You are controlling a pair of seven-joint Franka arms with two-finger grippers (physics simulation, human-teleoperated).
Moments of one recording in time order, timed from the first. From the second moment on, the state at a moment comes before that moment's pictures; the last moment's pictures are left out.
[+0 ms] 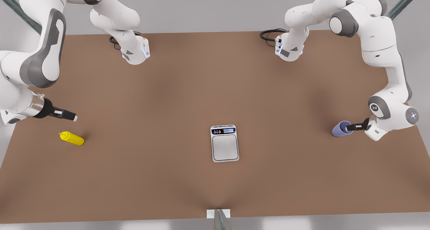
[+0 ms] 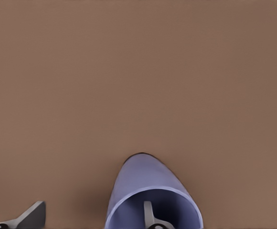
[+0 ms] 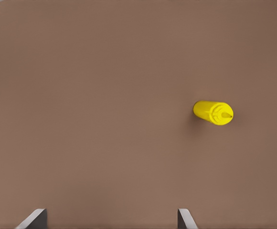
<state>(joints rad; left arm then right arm) 0.22 0.59 0.21 -1.73 -0.17 2.14 0.44 -0.08 0.19 -0.09 -1.49 0.07 1.58 0.07</state>
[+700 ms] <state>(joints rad) 0.22 0.59 0.20 -1.76 -0.27 2.18 0.43 -0.09 0.24 -0.09 -1.42 0.08 1.57 0.05</state>
